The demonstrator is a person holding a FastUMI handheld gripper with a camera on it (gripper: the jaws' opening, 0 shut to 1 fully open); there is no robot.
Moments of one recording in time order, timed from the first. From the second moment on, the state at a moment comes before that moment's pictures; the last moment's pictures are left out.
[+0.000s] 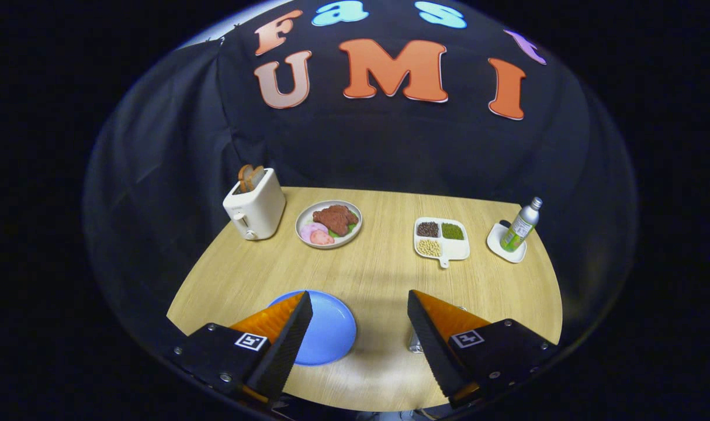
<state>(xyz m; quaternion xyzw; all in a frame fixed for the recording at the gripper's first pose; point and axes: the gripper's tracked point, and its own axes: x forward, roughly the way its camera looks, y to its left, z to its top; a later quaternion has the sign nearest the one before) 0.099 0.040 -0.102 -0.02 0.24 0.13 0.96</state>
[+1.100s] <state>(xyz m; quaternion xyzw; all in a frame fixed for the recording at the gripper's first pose) 0.071 0.169 -0.270 0.02 0.25 0.14 0.96</state>
